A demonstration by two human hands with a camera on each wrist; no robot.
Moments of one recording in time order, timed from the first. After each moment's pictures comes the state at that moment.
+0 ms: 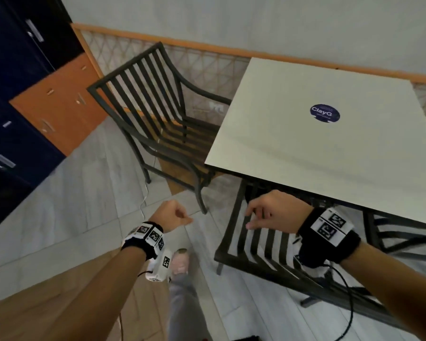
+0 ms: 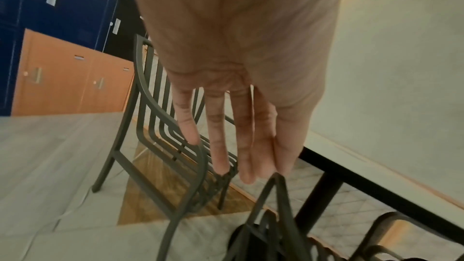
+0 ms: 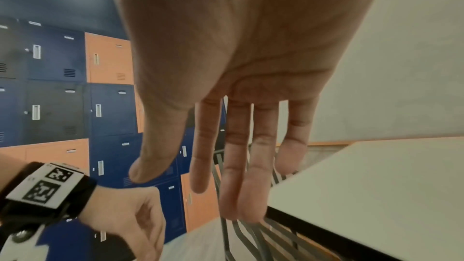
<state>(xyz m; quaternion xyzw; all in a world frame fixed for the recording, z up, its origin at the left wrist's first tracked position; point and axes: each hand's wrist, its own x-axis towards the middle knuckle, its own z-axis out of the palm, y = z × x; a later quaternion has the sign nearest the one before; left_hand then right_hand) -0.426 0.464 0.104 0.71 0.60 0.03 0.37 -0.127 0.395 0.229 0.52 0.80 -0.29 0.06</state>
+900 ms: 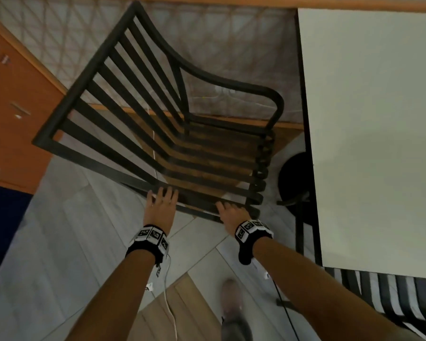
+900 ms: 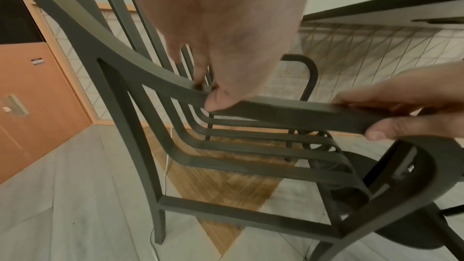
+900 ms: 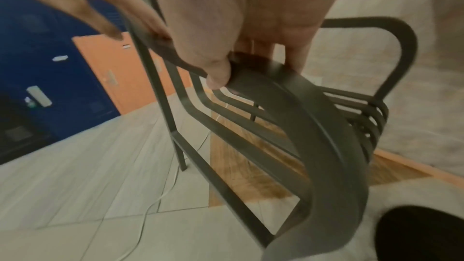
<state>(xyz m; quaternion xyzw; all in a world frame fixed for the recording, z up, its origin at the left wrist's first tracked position) -0.580 0.889 -0.040 0.84 0.48 -0.25 0.00 -0.376 0.814 -0.067 0.68 0.66 -0.30 0.11</state>
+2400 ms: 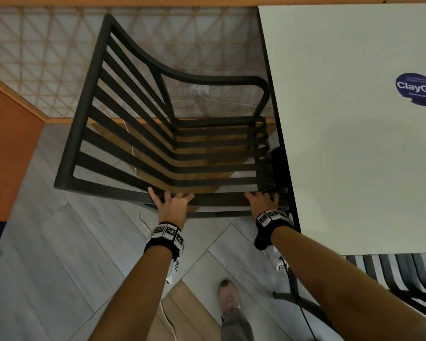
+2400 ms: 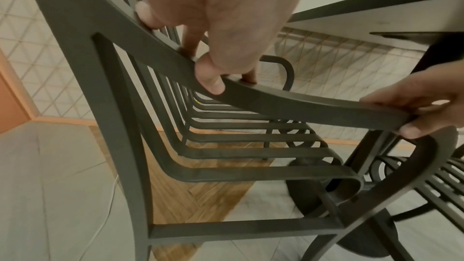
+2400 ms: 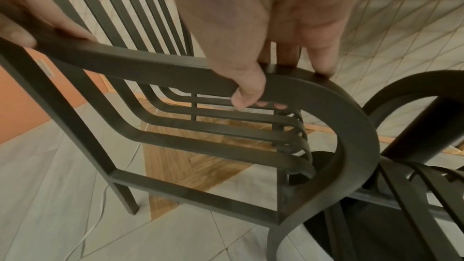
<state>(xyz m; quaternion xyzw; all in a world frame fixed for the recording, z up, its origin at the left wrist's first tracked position) -0.495 0.881 -0.028 0.84 0.50 -0.18 0.09 -0.275 0.790 -0.066 0.83 0.48 -0.29 0.10</state>
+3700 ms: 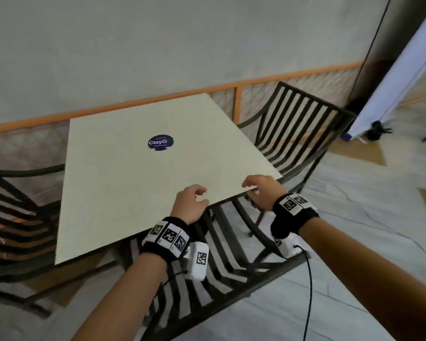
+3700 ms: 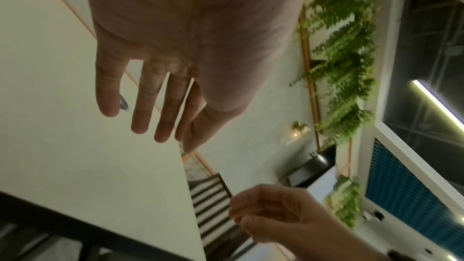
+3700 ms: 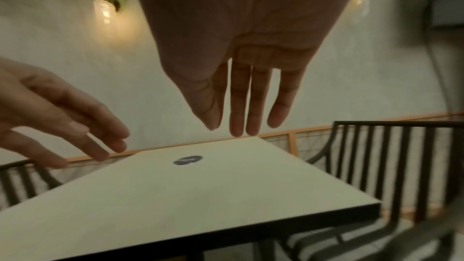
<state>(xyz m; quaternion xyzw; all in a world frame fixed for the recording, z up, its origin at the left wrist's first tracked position) -0.045 0.424 0.231 0.83 0.33 0.09 0.45 0.126 0.271 0.245 0.87 0.43 -0.14 -0.17</state>
